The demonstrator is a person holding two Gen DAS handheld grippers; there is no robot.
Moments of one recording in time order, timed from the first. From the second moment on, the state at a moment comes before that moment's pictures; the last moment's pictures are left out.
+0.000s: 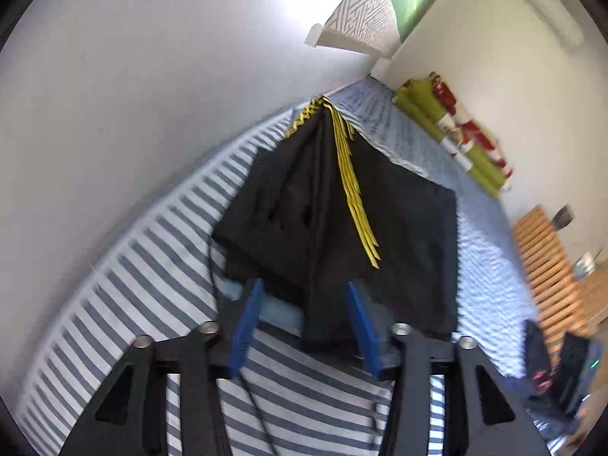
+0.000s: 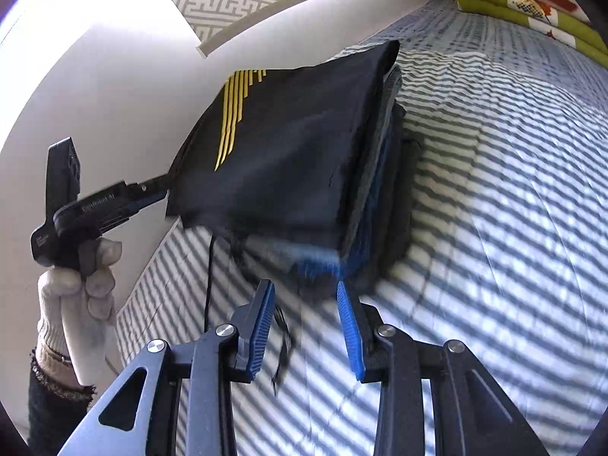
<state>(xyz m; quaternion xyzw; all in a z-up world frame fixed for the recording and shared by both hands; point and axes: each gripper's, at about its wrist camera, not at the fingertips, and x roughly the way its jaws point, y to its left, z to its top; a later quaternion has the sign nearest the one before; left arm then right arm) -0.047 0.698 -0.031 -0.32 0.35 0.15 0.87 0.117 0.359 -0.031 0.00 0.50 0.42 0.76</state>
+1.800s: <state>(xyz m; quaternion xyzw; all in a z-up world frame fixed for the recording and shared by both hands) 0.021 0.725 -0.012 -0.32 0.36 0.14 0.87 0.115 0.439 0.001 0.02 0.43 0.48 0.76</state>
